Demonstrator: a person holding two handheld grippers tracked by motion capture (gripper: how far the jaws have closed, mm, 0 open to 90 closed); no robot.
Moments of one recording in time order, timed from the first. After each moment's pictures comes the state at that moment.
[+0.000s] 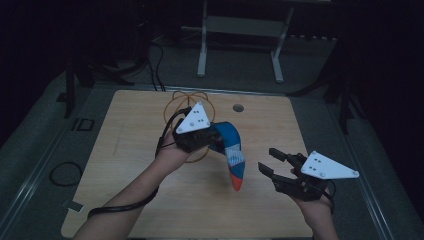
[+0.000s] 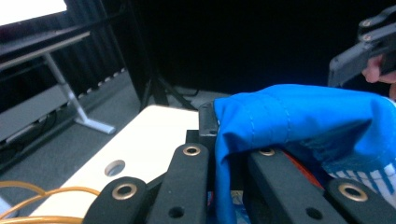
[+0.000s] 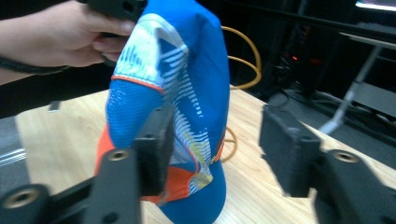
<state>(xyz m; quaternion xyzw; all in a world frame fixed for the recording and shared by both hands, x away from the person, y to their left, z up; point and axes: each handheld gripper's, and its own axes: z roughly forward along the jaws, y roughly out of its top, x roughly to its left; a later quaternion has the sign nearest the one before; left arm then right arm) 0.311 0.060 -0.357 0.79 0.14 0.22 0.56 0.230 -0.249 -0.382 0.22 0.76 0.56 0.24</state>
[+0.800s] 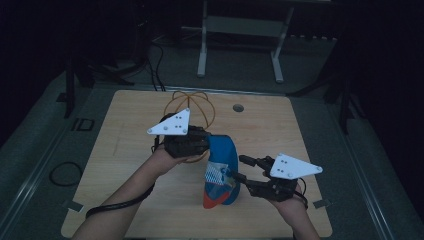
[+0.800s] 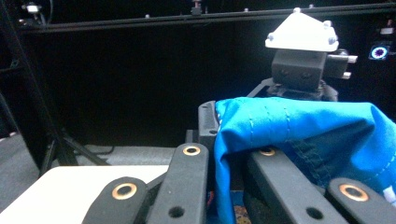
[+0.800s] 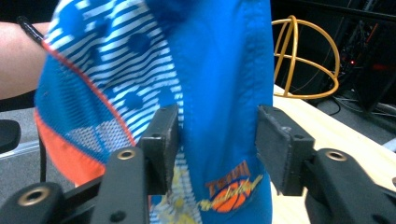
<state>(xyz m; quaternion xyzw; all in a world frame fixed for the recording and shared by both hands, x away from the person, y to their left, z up) 0.309 0.076 -0.370 0.74 0.00 0.08 0.67 0.240 -0.199 -0.401 0.16 0.79 0.57 0.18</state>
